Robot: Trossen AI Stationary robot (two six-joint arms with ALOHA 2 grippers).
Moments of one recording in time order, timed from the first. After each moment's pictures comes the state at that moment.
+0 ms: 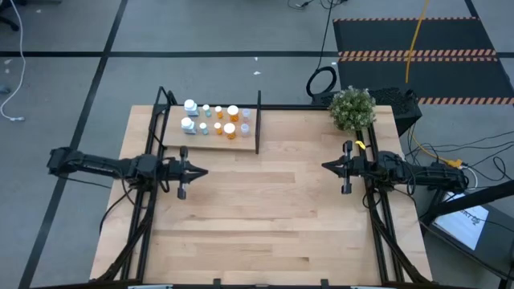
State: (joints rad) left arm -0.10 0.36 0.03 0.28 -0.12 0.09; right arm -0.06 0.00 0.02 0.02 0.03 -0.15
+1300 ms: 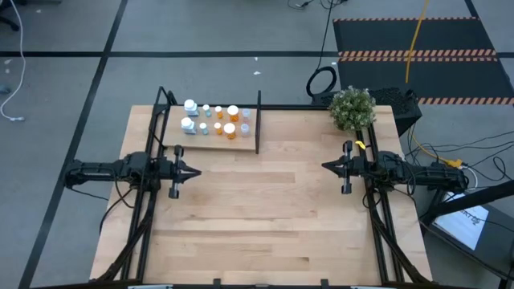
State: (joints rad) left arm -0.02 0.01 0.01 0.01 0.04 0.15; right arm -0.06 0.00 0.02 0.02 0.03 -0.15
